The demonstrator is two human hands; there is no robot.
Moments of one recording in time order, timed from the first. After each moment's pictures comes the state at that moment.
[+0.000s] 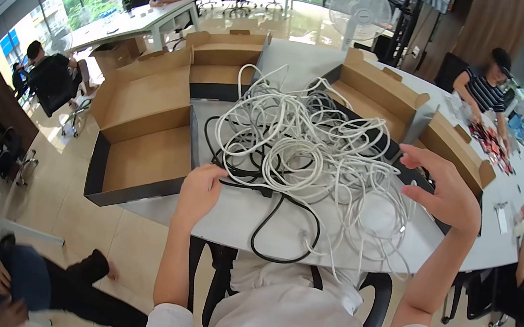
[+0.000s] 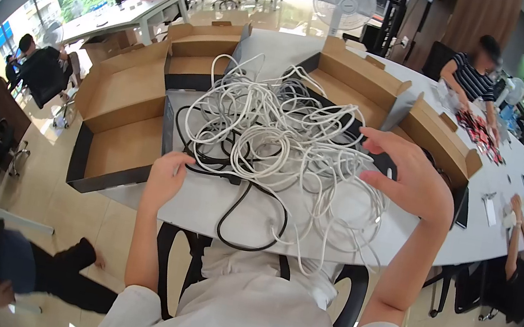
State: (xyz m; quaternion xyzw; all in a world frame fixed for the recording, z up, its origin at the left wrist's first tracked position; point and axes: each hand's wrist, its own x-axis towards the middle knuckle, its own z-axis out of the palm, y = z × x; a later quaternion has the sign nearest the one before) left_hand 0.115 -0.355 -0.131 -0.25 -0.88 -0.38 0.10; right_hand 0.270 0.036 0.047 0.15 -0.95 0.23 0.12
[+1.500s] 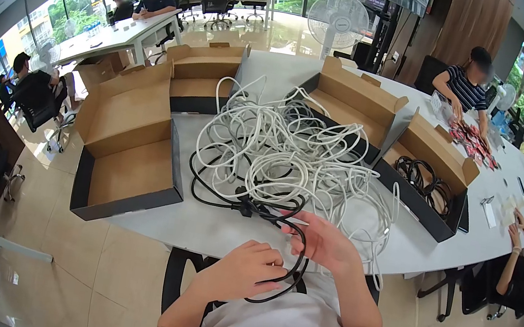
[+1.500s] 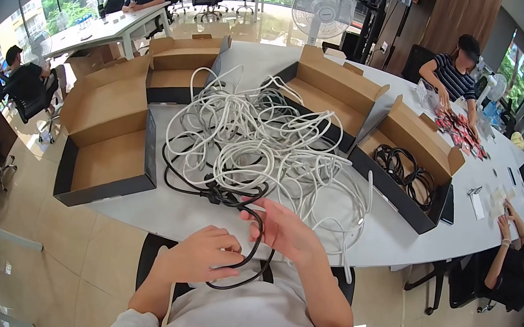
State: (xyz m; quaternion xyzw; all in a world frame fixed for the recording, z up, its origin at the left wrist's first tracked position) left_hand 0.234 -0.284 -0.101 -0.60 -0.72 -0.35 -0.02; right_hand 0.261 -0.062 -0.111 0.01 -0.39 0.90 -0.20
